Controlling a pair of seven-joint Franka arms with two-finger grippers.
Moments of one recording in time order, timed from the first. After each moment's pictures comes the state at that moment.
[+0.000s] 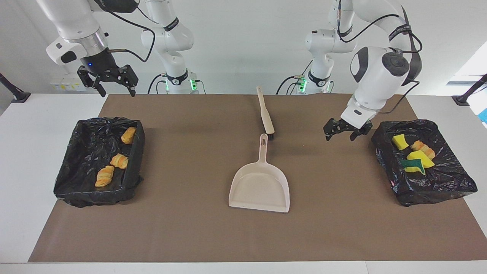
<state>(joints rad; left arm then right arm) -0.06 0.05 -0.10 -1.86 -0.06 1.91 -0.11 0.00 -0.07 -0.06 -1.62 0.01 1.55 -0.05</state>
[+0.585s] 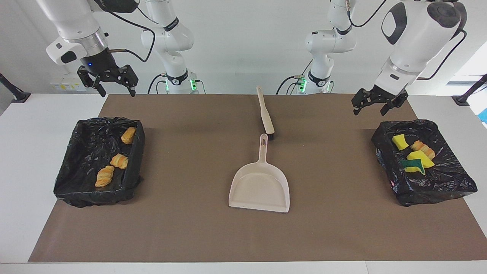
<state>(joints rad) -0.02 -0.05 -0.09 -1.66 -0.02 1.61 -0.04 0.00 -0.07 -0.06 -1.62 0.01 1.55 -0.05</state>
